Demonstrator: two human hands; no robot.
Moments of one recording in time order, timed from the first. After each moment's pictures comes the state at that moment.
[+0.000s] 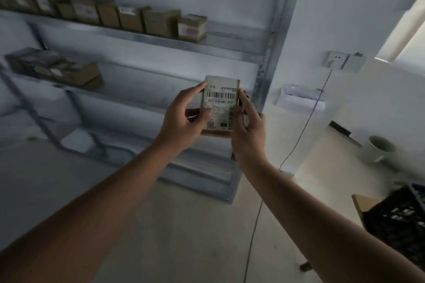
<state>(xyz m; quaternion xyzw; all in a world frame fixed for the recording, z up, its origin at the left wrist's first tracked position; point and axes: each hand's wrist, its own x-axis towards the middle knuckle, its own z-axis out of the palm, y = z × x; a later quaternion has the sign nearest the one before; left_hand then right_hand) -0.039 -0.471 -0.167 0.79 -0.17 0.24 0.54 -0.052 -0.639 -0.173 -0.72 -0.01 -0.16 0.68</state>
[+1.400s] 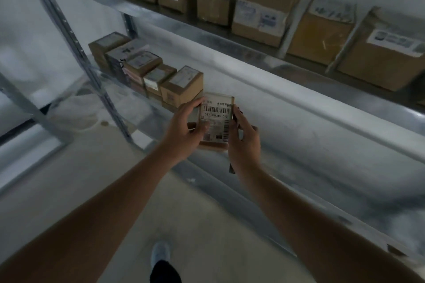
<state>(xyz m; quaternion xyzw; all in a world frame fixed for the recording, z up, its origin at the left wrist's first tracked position) 0.379 0.172 -0.284 0.82 0.06 0.14 0.55 0.411 0.002 -0.279 -0.81 -0.02 0.03 0.59</state>
